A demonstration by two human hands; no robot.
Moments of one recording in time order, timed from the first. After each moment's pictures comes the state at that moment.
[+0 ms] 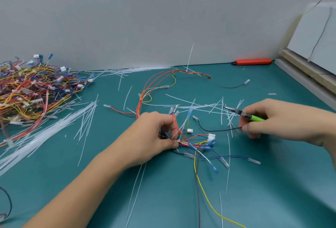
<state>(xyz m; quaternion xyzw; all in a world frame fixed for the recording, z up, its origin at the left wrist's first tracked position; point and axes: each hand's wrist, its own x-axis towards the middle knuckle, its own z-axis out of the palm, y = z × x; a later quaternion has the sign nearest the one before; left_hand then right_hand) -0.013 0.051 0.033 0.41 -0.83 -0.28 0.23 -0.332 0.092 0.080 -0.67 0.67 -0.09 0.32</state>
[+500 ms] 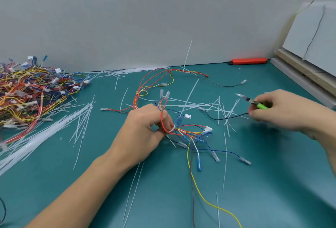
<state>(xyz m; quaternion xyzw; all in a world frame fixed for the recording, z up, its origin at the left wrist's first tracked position) -0.016 0.051 0.029 0.32 -0.84 -0.15 0.41 -0.347 0.085 0.076 -0.58 0.77 -0.17 0.23</state>
